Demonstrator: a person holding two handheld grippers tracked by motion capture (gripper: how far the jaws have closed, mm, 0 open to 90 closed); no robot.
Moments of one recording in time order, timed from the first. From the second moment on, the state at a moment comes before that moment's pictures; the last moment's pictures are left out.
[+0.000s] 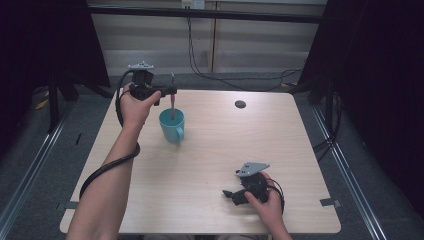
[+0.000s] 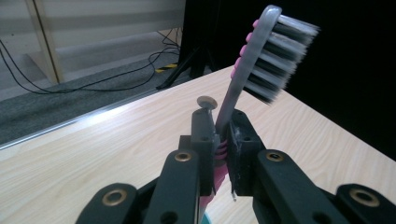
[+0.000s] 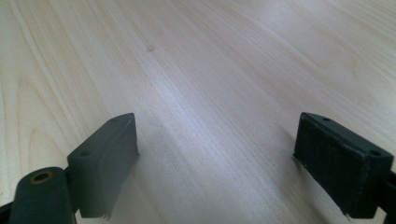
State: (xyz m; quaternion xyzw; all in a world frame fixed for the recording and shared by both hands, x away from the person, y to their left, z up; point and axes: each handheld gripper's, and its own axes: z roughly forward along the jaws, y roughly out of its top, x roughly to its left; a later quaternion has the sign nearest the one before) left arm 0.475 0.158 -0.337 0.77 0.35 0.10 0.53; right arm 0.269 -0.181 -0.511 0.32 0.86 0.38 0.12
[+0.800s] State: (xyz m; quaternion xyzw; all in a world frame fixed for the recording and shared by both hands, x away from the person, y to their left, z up) left arm 0.457 0.153 -0.387 0.78 0.36 0.10 0.50; right arm 0.268 -0.181 -0.511 0.32 0.86 0.38 0.12
